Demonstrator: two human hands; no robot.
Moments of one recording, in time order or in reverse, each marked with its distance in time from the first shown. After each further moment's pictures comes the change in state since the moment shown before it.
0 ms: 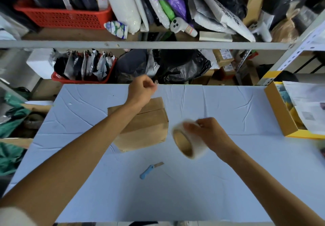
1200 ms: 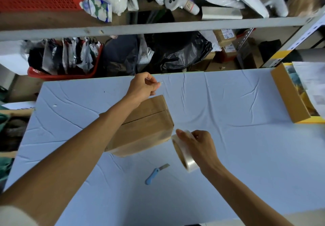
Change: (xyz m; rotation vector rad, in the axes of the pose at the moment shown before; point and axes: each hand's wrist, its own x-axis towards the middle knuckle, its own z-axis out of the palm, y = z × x) left_hand 0.073 -0.053 0.028 -0.009 -0.219 -0.060; right_hand 0.029 0.027 0.074 0.117 0.257 0.275
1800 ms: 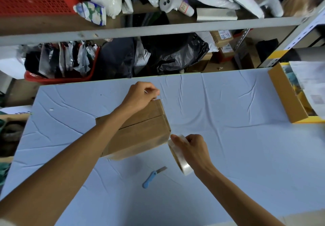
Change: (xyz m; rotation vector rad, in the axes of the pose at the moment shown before) left_hand -0.013 -0.001 0.001 0.297 -0.111 0.192; right_hand 0.011 0.010 0.008 -0.053 0.007 0.071
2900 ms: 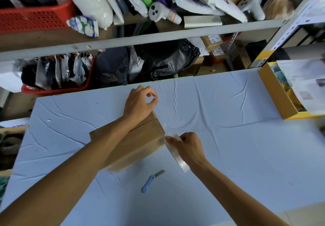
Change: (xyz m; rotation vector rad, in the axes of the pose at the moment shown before) left_hand -0.015 0.022 0.016 0.194 0.067 0.096; right_hand 0.008 -0.005 -0.005 -0.029 -0.028 0.042
